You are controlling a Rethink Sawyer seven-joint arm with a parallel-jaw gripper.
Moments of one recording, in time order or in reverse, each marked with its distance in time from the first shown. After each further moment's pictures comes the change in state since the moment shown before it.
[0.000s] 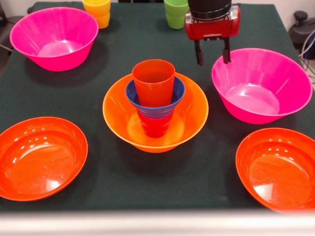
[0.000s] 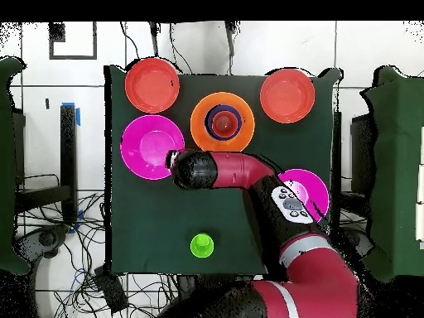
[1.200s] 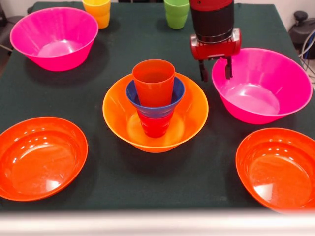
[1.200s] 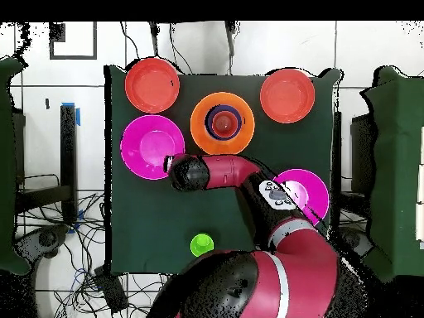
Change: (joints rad) arm 0.023 0.133 0.000 -0.067 -0.099 -0.053 0.000
